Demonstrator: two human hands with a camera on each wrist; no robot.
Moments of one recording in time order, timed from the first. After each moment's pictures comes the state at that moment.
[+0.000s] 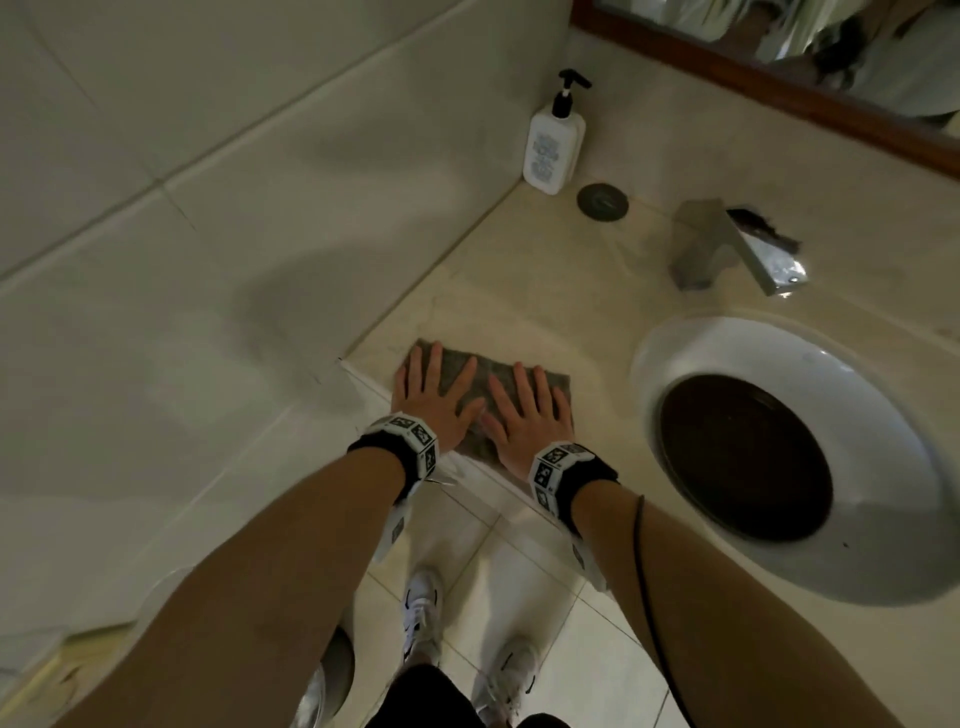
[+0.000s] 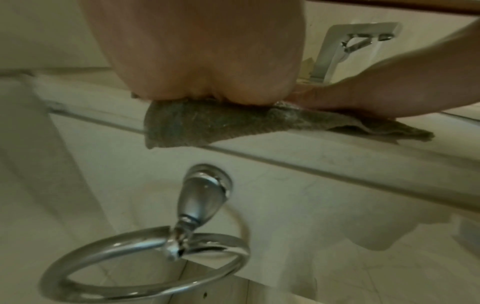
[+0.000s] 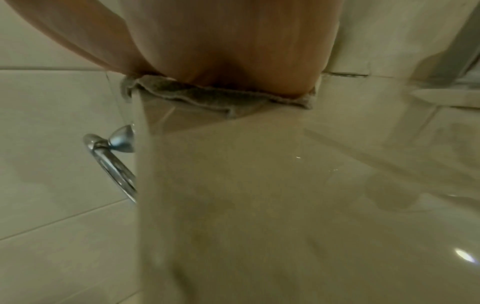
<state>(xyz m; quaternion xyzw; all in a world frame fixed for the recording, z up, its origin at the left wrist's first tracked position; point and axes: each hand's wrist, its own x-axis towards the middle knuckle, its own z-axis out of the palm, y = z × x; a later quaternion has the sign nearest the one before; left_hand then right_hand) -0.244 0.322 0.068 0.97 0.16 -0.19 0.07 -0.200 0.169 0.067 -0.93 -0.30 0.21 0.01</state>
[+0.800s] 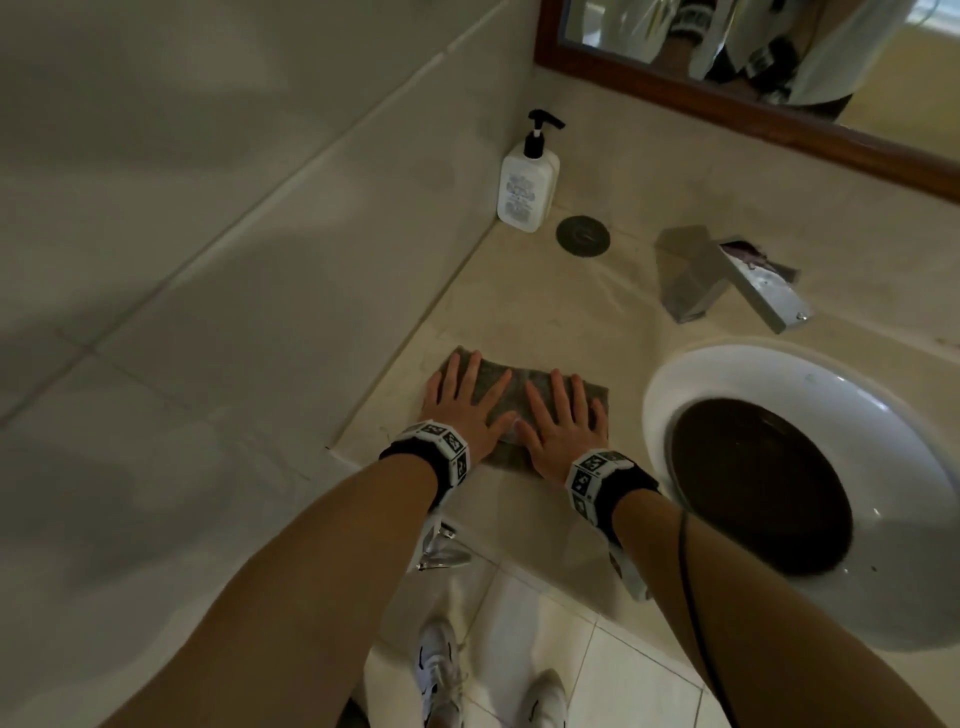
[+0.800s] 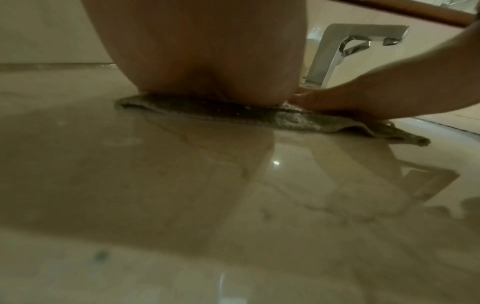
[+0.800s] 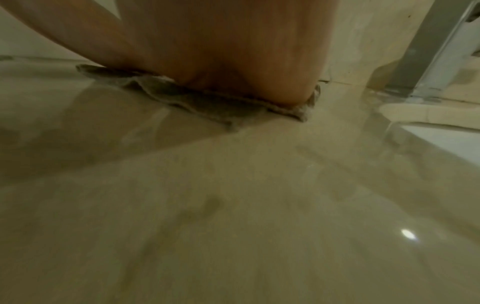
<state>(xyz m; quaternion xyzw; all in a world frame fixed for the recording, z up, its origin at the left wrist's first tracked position) -0.148 0.343 0.067 0.98 0.05 -0.20 0.05 -0.123 0.181 0.072 -0.95 -0.19 0.24 0.02</state>
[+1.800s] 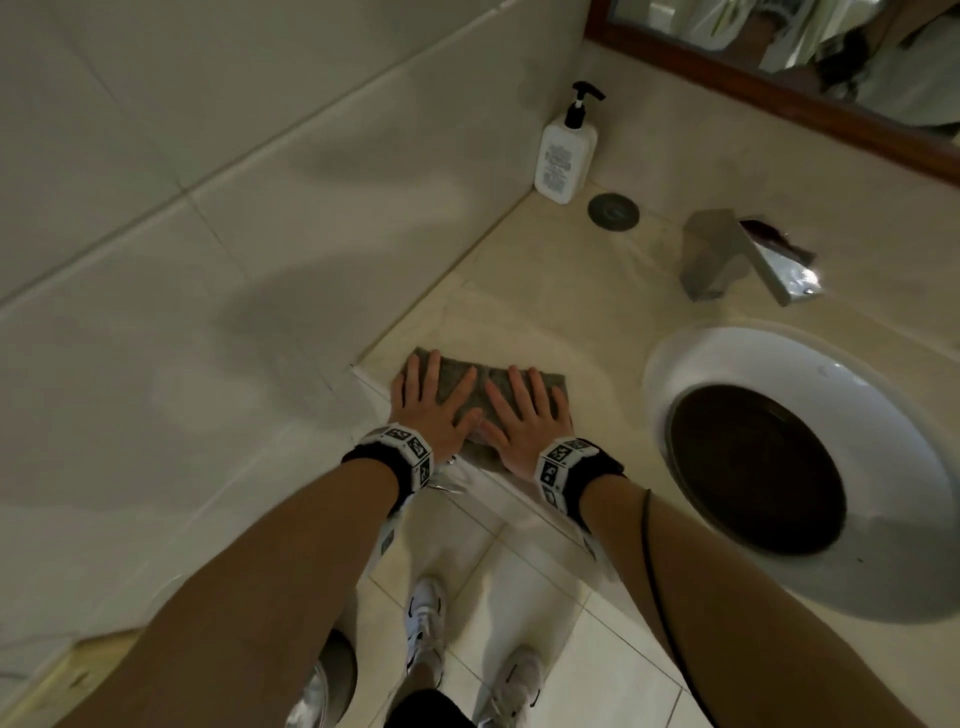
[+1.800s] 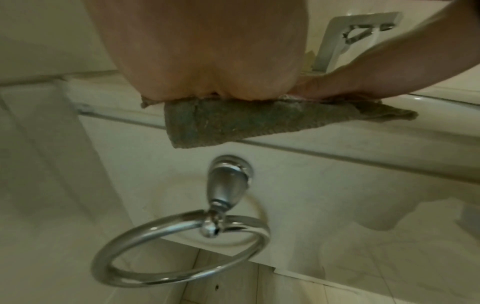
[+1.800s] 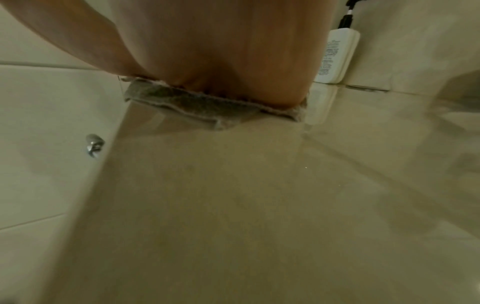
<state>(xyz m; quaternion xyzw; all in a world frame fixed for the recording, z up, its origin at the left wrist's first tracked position) -0.256 0.336 0.066 0.97 0.16 -0.18 0.07 -0.193 0.181 0.066 -0.91 -0.34 0.22 -0.02</state>
